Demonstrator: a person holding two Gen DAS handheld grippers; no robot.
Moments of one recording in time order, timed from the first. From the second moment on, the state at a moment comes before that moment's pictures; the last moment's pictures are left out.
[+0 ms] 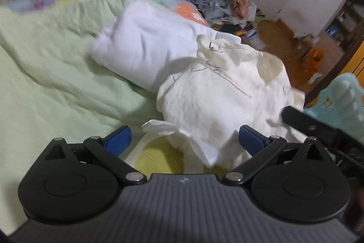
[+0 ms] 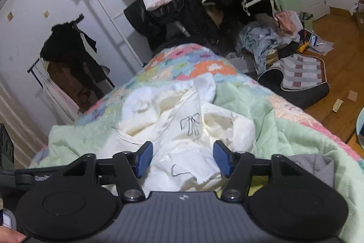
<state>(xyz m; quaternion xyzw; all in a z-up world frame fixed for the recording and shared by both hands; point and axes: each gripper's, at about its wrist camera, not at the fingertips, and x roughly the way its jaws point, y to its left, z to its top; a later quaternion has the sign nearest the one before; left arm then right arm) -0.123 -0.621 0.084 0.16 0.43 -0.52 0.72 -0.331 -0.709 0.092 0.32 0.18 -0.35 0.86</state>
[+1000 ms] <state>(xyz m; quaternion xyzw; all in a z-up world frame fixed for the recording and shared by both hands) -0.178 -0.557 0.092 0.30 0.41 -0.45 0.73 -0.287 -0.638 0.124 0.23 0.34 -0.37 0.83</state>
